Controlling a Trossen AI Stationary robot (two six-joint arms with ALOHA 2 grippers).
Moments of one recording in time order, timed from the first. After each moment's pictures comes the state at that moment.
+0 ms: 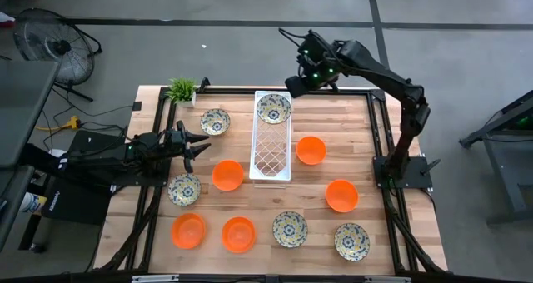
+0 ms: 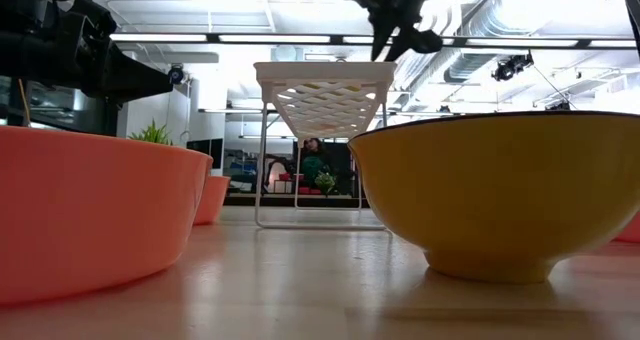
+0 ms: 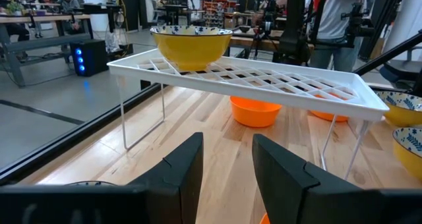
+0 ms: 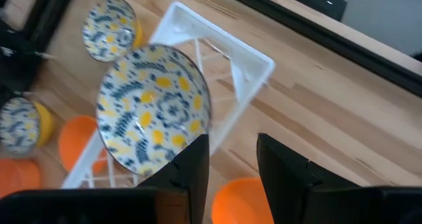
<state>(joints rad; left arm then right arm) 0.06 0.02 0.06 -0.08 -0.24 -0.06 -0.56 1.79 2.01 -1.28 -0.11 0.51</state>
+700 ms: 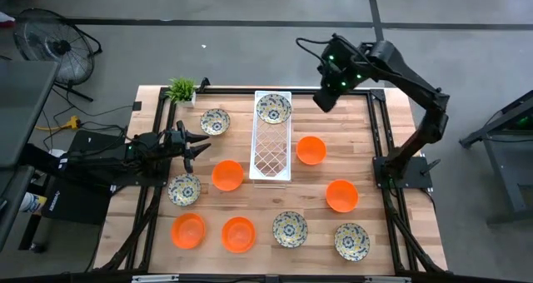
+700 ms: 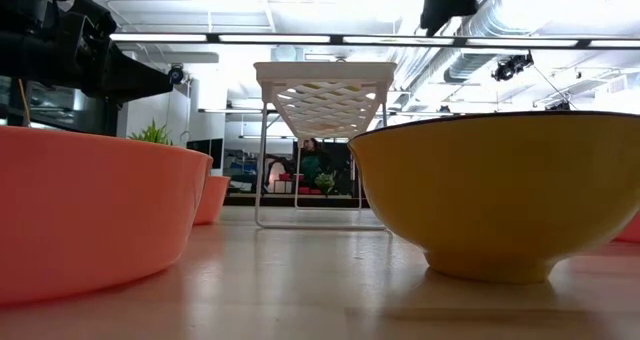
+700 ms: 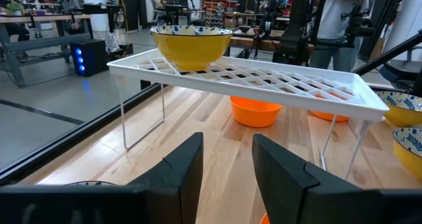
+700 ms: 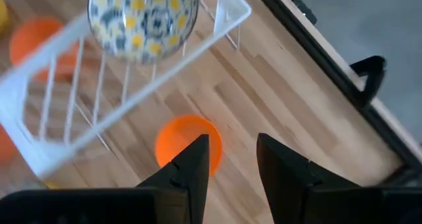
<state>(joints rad) 0.06 0.02 0.06 -0.08 -0.24 -0.06 -0.51 1.61 2.01 -1.53 -0.01 0.20</state>
